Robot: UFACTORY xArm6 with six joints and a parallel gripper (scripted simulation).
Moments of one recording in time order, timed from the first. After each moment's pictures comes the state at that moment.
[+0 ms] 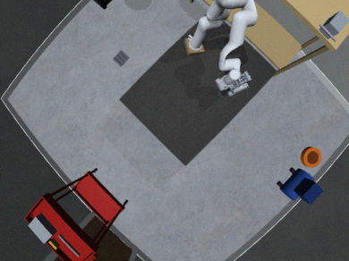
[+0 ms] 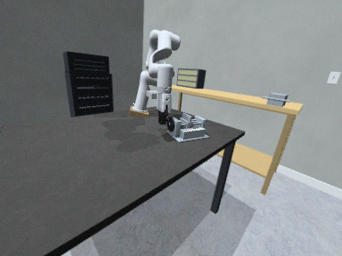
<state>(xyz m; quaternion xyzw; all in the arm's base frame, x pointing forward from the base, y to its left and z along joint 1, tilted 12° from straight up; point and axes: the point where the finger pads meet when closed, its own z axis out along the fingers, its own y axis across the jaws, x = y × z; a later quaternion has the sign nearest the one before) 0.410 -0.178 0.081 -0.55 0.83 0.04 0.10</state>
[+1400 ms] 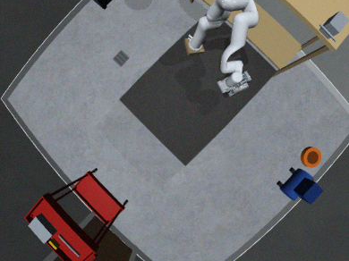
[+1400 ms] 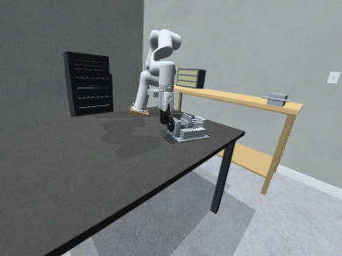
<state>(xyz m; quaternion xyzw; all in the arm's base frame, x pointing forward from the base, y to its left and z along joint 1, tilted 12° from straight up) 0.429 -0.189 0.093 -0.55 0.83 0.04 0.10</state>
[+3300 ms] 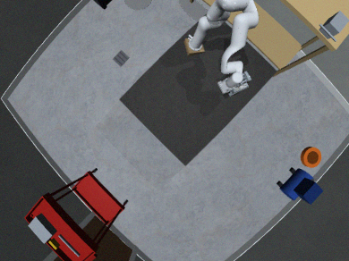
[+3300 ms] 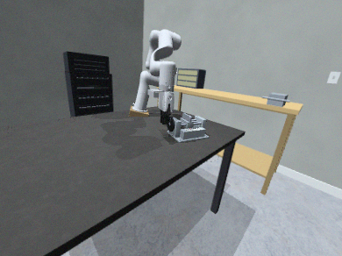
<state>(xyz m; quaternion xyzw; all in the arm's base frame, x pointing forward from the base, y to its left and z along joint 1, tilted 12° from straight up) 0.433 -0.191 0.093 -0.55 0.83 0.04 0.10</state>
